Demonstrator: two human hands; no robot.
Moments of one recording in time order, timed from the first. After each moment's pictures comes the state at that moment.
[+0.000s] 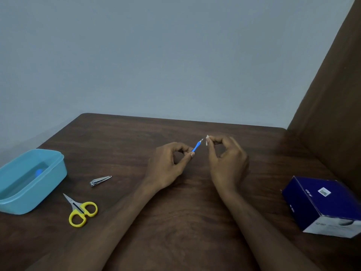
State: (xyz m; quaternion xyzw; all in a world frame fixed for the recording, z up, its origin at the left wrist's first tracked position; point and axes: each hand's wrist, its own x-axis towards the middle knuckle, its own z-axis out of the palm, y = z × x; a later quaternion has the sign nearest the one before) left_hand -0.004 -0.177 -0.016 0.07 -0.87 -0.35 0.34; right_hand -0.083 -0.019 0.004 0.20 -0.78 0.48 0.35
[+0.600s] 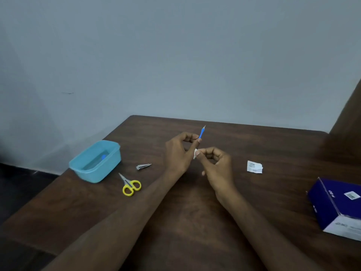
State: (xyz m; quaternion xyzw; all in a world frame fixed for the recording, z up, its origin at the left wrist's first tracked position) left_hand 0.041 -0.172 0.018 0.25 -0.80 -0.36 0.41; right_hand -0.019 -0.046 -0.003 0.28 -0.65 0.70 -0.09
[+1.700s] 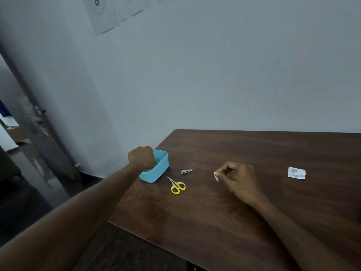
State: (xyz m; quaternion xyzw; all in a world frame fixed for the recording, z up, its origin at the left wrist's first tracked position) left_hand 0.215 -0.291 0.098 0.55 -0.83 0.08 0.01; right_hand 0.006 -0.032 0.007 0.52 -0.67 0.53 -0.01
